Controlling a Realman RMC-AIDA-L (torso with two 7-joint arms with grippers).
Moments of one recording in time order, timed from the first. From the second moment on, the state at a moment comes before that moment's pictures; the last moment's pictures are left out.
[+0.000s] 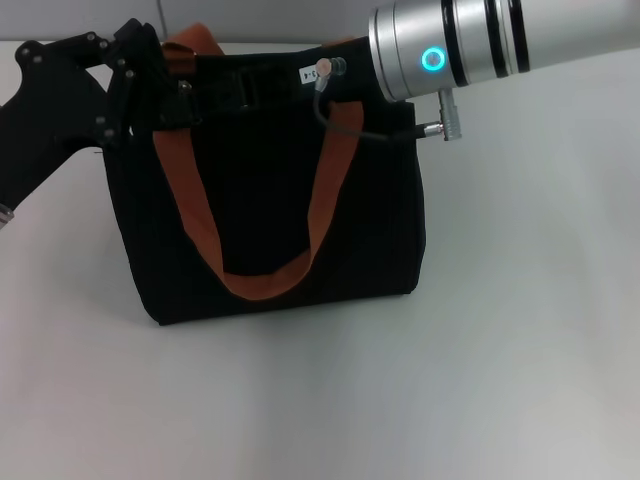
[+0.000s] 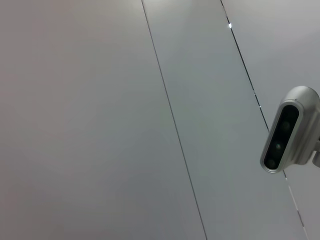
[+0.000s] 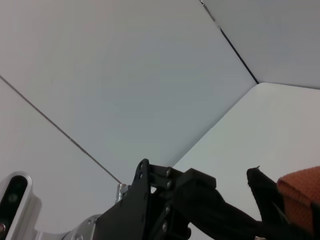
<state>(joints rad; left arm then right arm) -0.44 -2.07 0.57 0.35 1.40 1.68 -0.54 0.99 2.09 -1.35 -0.63 -1.64 -1.19 2.26</state>
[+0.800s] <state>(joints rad) -0.44 -2.07 0.57 0.35 1.40 1.68 -0.54 0.99 2.09 -1.34 -0.63 -1.64 -1.18 2.26</state>
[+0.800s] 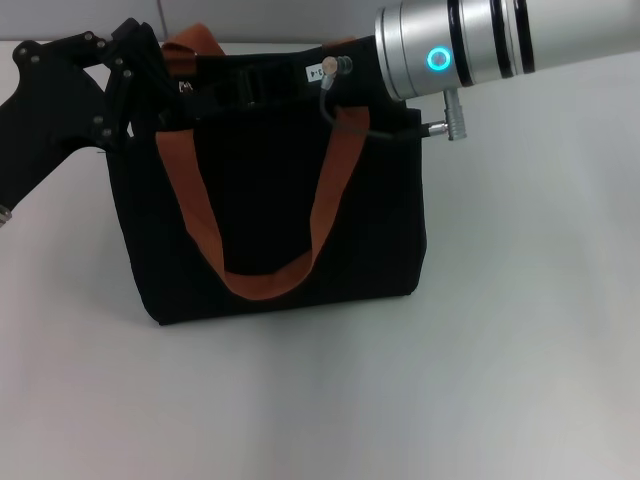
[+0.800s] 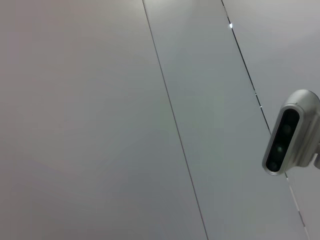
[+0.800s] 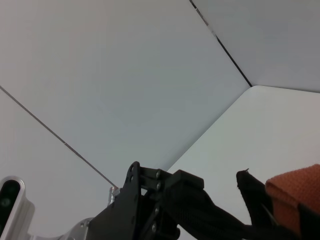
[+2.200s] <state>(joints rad) -0.44 -2.07 0.56 0.35 1.40 1.66 -0.53 1.06 2.09 -1.38 -0.77 -1.92 -1.14 2.51</state>
